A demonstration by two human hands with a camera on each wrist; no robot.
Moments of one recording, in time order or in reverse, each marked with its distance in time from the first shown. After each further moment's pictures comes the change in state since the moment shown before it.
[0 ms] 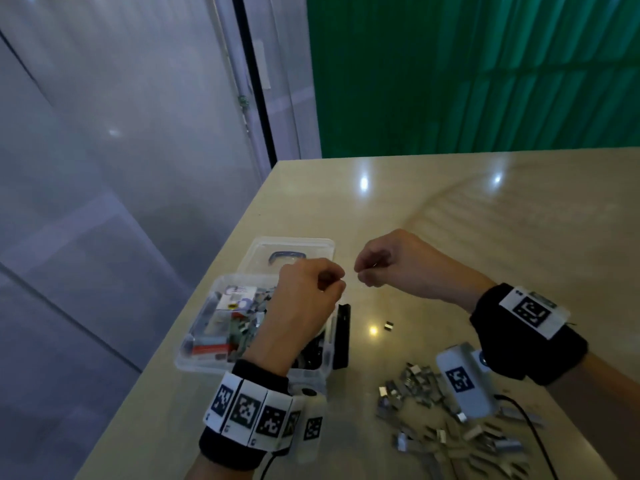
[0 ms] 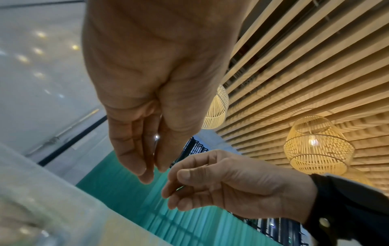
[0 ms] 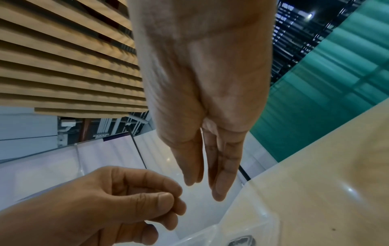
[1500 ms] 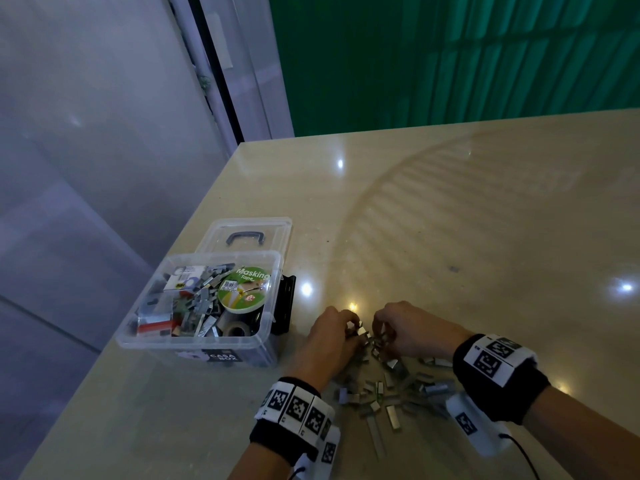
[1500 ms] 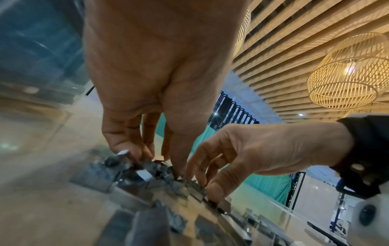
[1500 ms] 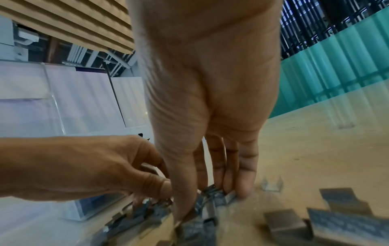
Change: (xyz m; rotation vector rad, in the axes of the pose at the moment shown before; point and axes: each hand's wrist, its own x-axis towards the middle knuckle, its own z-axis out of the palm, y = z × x) left_hand -0.058 -0.016 0.171 0.117 -0.422 -0.165; right_hand -0.118 0.120 0.041 -0.392 -0.303 0.255
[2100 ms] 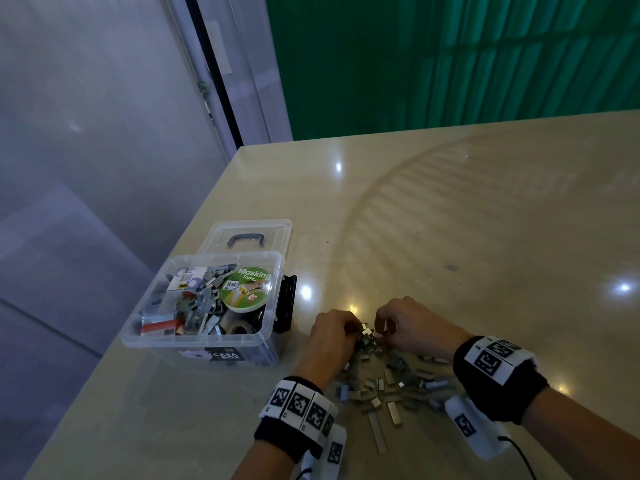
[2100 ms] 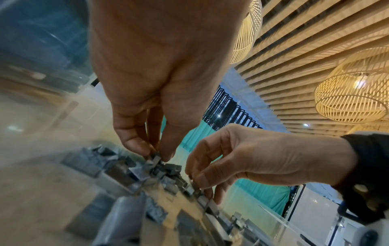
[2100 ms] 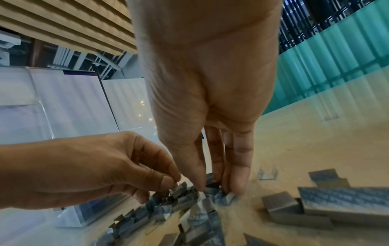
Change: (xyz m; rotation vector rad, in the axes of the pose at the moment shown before) left_hand -0.007 0.002 -0.002 -0.033 0.081 0.058; right_hand 0.006 0.015 0.015 0.057 0.101 0.033
